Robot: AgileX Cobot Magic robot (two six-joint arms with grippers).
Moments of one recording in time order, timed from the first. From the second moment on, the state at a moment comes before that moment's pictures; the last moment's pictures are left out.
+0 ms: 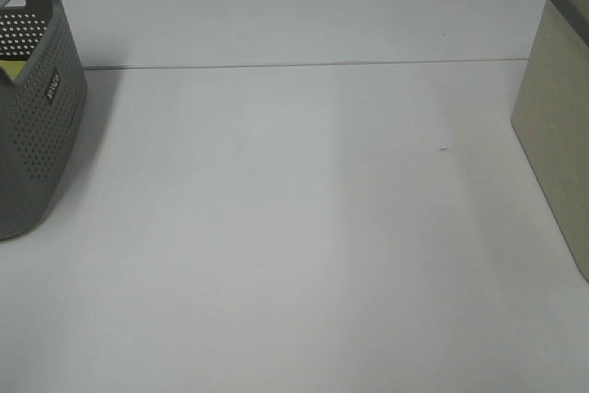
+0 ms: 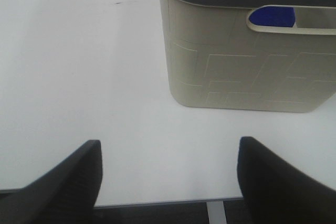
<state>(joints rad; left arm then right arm) 0.12 -0.01 -0.50 -0.02 1.05 0.08 0.08 0.00 -0.46 -0.12 1.12 0.04</state>
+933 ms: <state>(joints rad) 0.12 -0.01 -0.50 -0.02 1.05 0.08 0.08 0.00 -0.46 -0.12 1.12 0.04</state>
